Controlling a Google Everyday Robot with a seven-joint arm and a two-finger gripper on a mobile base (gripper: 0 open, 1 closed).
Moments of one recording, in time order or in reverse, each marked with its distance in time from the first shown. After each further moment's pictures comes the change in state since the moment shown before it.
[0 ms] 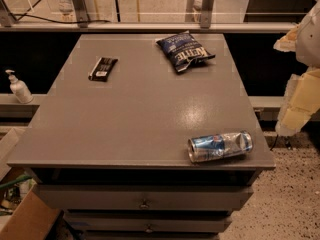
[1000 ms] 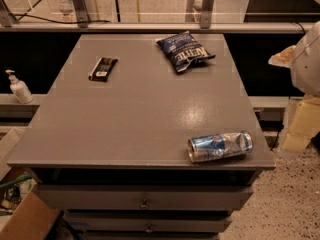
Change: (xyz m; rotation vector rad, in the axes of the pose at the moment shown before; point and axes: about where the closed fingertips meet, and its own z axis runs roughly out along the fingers) arm 0.005 0.023 0.019 0.028 0.031 -0.094
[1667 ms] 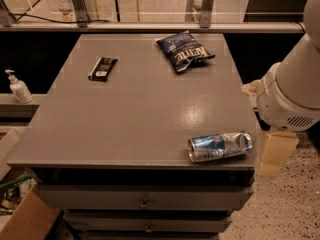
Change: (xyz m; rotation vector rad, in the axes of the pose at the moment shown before) arm -0.014 0.032 0.053 -0.039 0.034 -0.079
